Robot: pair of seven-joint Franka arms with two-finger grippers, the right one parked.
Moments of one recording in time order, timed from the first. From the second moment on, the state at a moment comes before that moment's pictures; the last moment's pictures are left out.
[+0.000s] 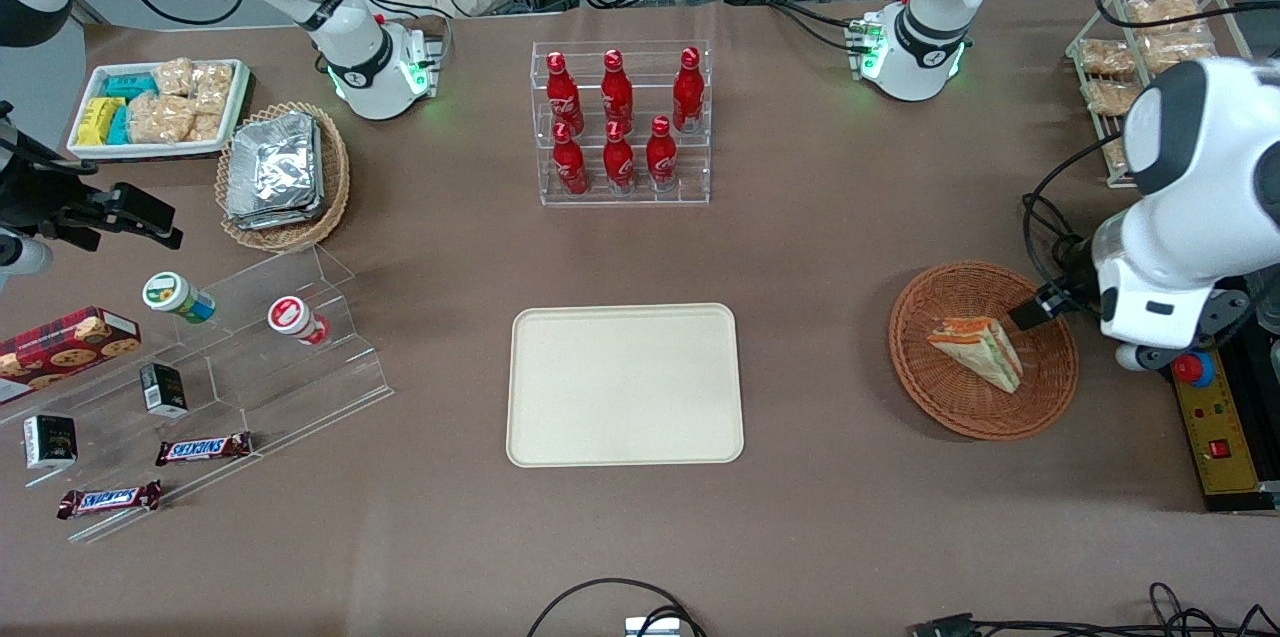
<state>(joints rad) 0.27 0.22 -0.39 -1.74 0.13 1.83 -0.80</state>
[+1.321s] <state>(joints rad) 0.33 0.35 -0.34 -2.13 0.26 2.33 -1.12</state>
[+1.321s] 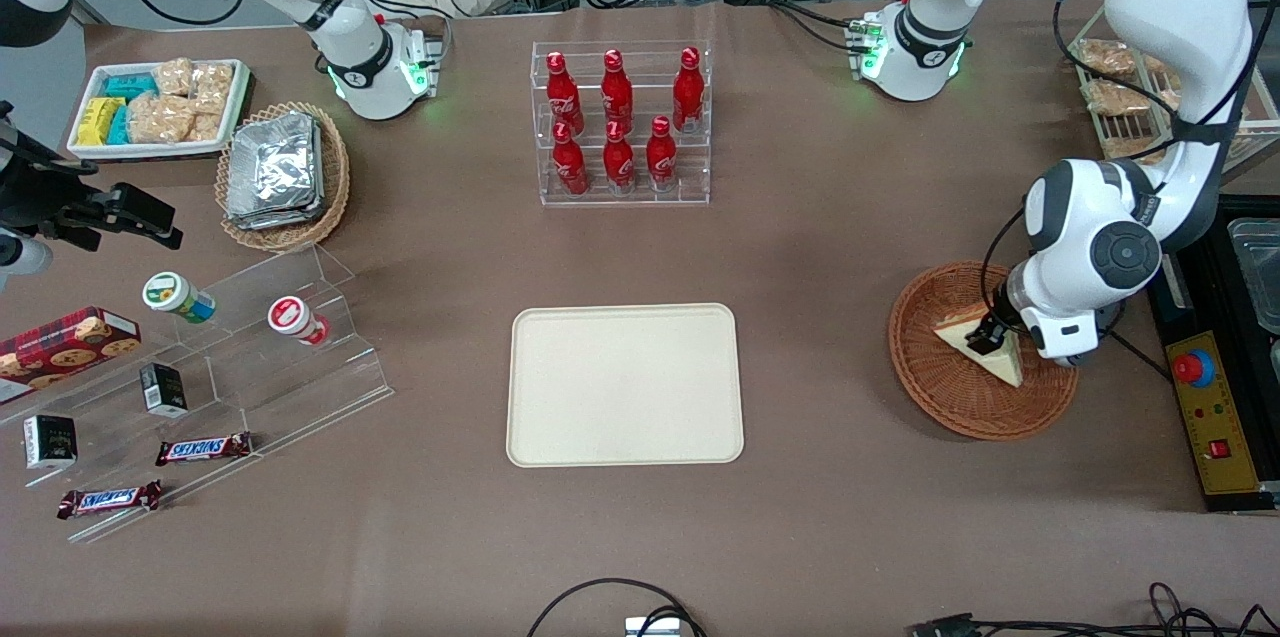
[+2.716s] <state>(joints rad) 0.20 0.41 -0.66 -1.57 0.27 1.72 -1.08</state>
